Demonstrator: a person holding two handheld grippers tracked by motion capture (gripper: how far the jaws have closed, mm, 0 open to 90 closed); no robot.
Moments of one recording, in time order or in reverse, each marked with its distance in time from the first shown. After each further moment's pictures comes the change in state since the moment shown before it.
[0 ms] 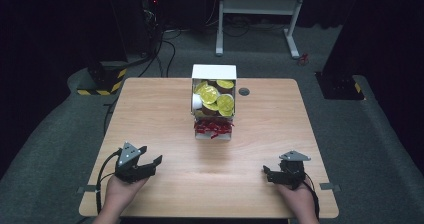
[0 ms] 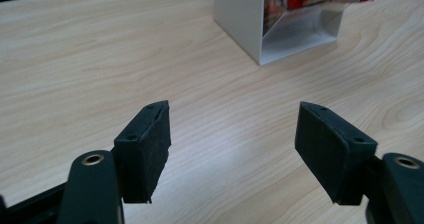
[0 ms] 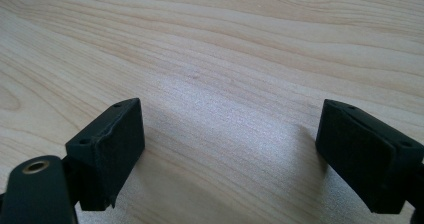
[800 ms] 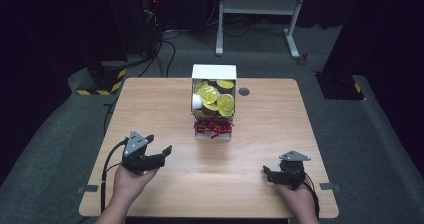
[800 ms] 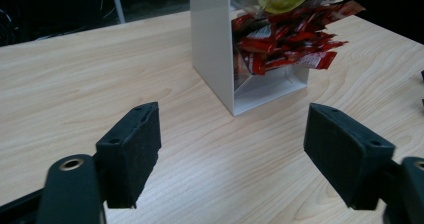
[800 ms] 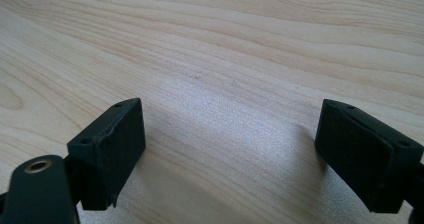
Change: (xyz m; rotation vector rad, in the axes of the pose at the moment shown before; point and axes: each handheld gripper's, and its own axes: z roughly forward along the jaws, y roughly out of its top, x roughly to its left) left arm -0.019 0.042 0.000 -0.070 -0.026 0.015; right arm 0.001 0.000 0.000 -0.002 0.004 0.001
